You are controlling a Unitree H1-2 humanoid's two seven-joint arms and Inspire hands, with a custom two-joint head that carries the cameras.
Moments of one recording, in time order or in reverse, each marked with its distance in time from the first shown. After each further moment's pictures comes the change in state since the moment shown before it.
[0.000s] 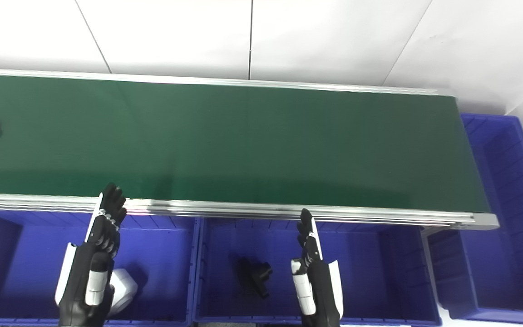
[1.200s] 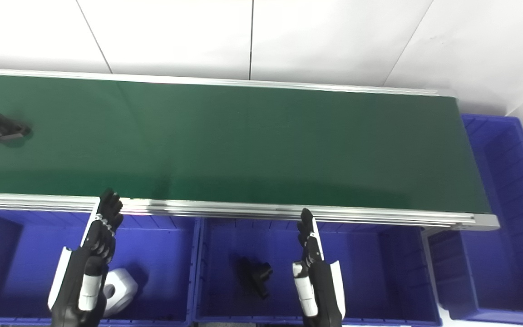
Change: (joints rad) left arm 0.019 0.040 0.002 -0.032 0.004 0.038 -0.008; right arm 0.001 -0.010 -0.005 0.001 0.002 -0.026 0.022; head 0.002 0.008
